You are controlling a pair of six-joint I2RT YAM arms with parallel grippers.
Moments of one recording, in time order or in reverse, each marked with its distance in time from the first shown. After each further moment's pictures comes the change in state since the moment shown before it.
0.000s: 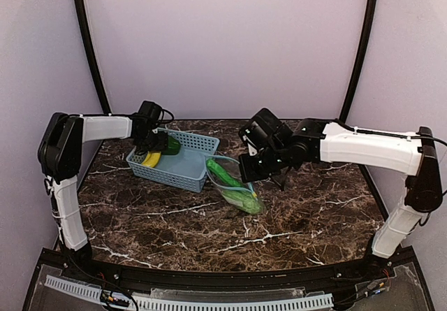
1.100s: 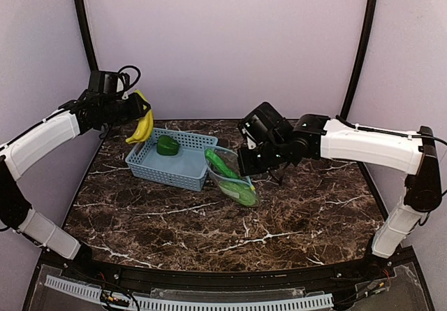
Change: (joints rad) left arm 0.007 -0.544 -0.125 0.007 0.208 -0.131; right arm -0.006 0.007 0.039 0.014 0.022 -0.020
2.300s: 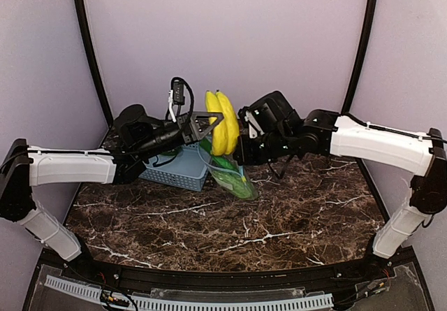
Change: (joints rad) left arm -0.450 0.053 -0.365 1.168 0.430 -0.305; right arm -0.010 -0.050 0.000 0.105 -0.083 0.050
